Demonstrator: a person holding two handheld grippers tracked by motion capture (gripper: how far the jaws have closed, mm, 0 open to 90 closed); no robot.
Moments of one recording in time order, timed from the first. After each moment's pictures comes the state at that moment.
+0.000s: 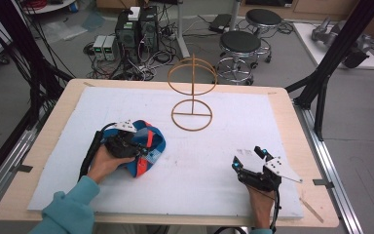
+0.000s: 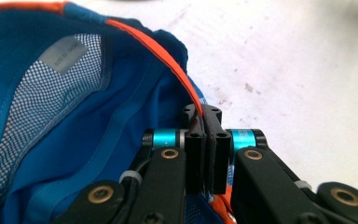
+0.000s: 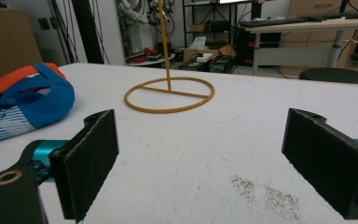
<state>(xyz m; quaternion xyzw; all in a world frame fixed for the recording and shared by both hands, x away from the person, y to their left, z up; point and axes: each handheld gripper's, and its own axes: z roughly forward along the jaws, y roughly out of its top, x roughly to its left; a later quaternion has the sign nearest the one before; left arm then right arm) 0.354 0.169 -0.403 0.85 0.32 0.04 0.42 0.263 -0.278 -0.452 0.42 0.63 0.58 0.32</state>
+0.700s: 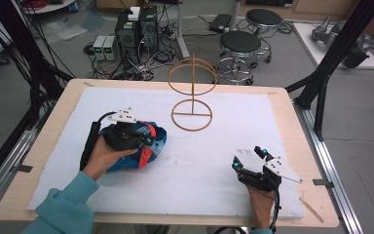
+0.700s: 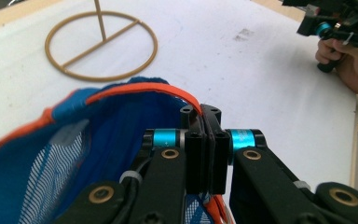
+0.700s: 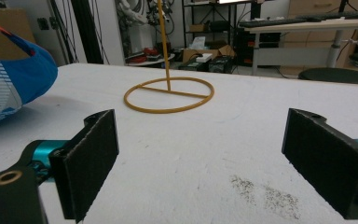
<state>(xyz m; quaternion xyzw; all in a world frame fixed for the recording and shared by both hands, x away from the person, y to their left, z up) 0.341 0.153 -0.342 0.84 0.27 0.07 0.47 0.262 -0.278 -0.452 0.42 0.63 0.58 0.32</state>
